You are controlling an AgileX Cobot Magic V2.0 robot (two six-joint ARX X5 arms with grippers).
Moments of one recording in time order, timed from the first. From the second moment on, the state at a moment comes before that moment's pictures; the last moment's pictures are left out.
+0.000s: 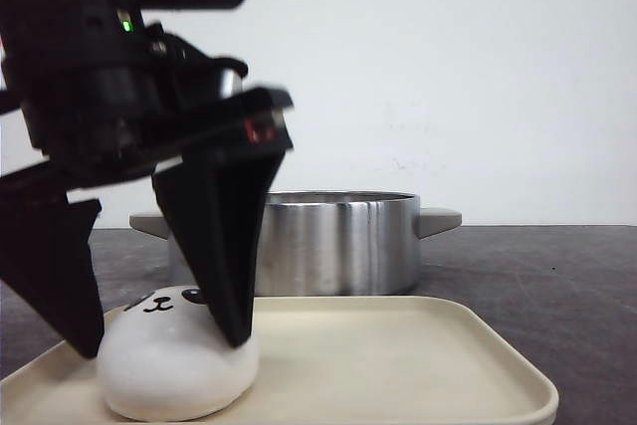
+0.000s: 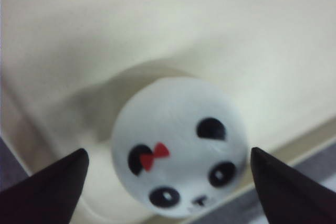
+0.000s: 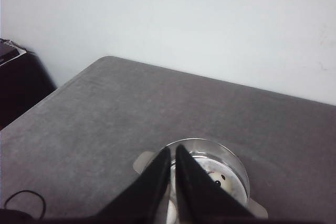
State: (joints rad) left arm -0.87 1.51 0.91 -0.71 0.08 -0.49; right arm 0.75 1.14 1.79 -0.92 0.10 0.25
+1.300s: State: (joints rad) left arm -0.68 1.51 1.08 -0.18 0.02 -0.31; right arm 0.75 1.14 1.79 -0.93 0.11 0.25
